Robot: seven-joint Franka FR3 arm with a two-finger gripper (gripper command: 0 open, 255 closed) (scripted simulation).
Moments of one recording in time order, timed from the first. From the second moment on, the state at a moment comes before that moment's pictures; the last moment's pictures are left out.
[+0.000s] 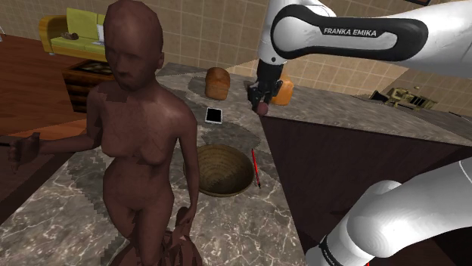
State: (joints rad) arm -0.04 -0.40 0.14 -2.10 -0.09 1.75 0.18
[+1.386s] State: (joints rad) arm 0.09 -0.43 0.43 -2.00 0.02 1.59 0.55
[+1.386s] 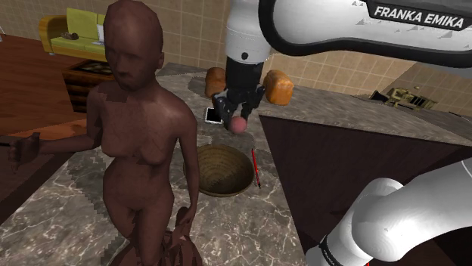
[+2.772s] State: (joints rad) arm 0.12 -0.39 0.52 -2.14 0.04 1.76 0.67
